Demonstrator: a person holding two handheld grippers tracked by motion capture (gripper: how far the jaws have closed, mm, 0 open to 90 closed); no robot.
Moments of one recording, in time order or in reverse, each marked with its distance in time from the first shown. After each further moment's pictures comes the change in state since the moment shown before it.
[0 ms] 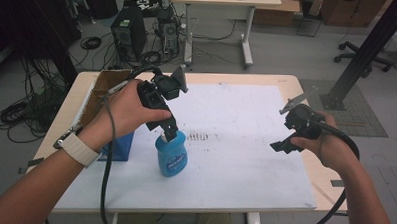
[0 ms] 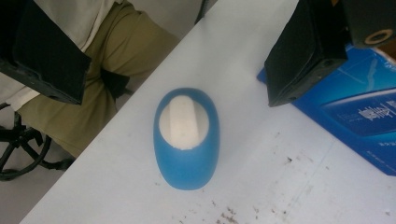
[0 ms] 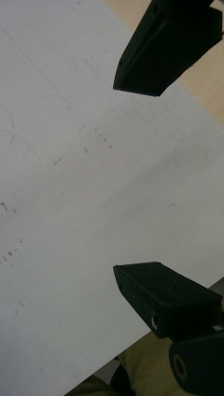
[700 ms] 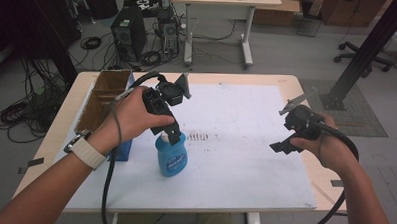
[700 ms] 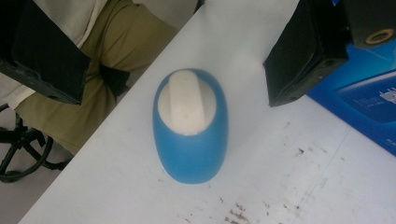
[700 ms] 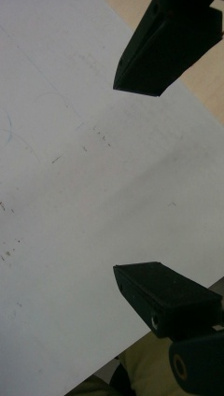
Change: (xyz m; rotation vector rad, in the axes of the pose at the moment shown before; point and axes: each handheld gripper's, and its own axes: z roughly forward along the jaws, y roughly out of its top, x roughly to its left) left arm 0.000 0.004 0.023 -0.003 -0.023 0.019; right arm 0.000 -0.002 0.003 0.004 0.005 0.005
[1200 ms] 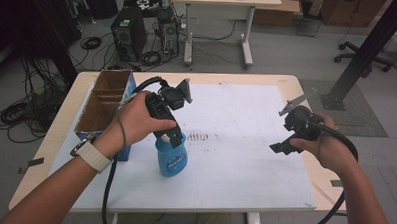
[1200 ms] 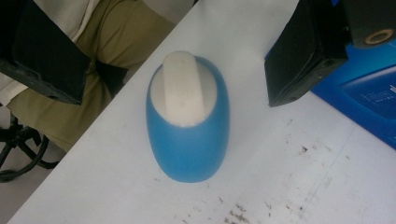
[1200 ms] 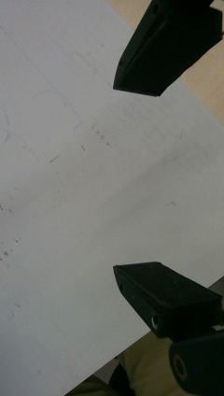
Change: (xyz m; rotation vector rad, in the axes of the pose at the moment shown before) left arm 0.000 0.002 0.015 0.006 0.012 -0.002; right arm 0.000 -0.001 0.002 0.003 0.001 0.002
